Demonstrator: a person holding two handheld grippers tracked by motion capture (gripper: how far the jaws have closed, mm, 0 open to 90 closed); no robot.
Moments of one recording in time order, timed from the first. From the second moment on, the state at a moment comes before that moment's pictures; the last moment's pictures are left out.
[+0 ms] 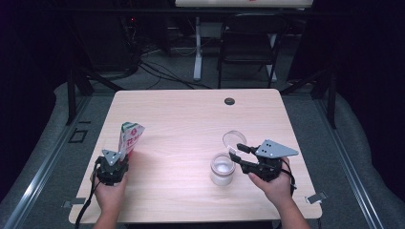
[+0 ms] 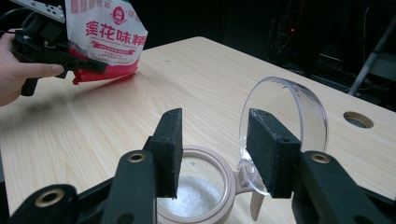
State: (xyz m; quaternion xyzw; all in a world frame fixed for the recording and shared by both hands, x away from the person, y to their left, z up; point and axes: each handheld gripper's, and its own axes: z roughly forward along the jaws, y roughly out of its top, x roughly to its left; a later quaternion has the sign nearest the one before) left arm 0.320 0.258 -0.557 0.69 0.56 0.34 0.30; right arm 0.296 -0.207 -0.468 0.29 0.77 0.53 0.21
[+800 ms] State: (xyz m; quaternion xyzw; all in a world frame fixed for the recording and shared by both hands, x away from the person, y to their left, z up) left arm 0.311 0.242 -0.551 0.72 0.50 0.31 0.36; right arm 0.296 -0.213 -0.463 0.30 0.75 0.54 0.22
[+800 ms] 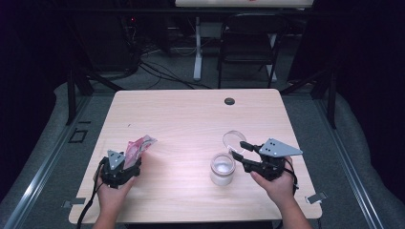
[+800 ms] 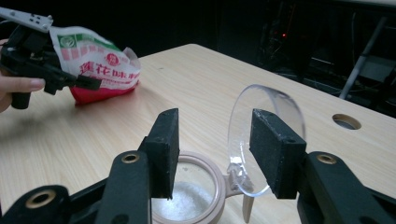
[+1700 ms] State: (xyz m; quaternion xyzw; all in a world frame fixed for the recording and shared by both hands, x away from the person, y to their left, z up) left arm 0.286 0.201 -0.541 0.75 0.43 0.27 0.41; right arm 0.326 -0.228 -0.481 0.38 0.74 0.51 0.21
